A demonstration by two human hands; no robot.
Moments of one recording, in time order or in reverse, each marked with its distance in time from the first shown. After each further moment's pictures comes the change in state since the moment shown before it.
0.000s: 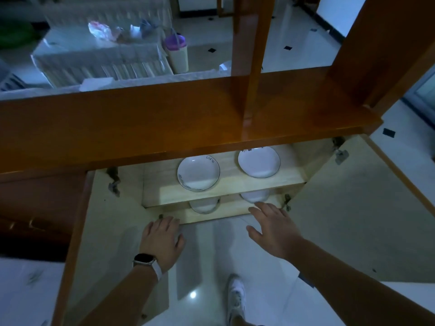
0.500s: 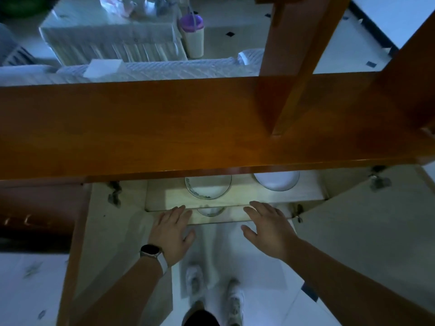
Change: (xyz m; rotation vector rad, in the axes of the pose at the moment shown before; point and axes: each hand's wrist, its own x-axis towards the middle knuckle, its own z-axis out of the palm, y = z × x) left_hand 0.085 -0.016 0.003 -0.043 -0.009 0.073; right_hand 0.105 -0.004 0.005 0.003 -0.034 -0.103
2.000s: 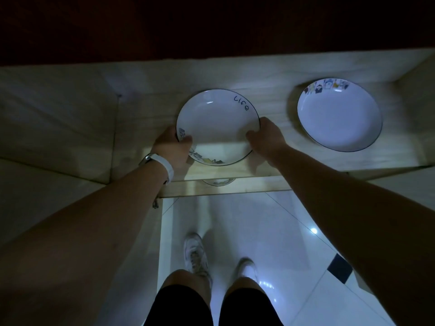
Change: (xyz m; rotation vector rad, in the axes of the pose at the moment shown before) left_hand 0.228 -0.089 0.160 -0.822 0.101 -0.533; right_hand 0.267 0.057 0.180 0.671 0.104 0.514
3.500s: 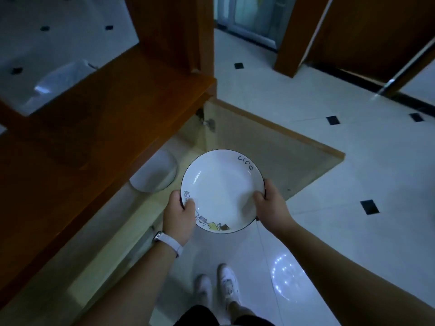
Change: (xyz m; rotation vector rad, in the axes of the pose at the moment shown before) left_hand -0.344 0.264 0.085 0.076 -0.539 0.545; right_hand -0.409 0.096 -0.281 0.574 0.698 0.479
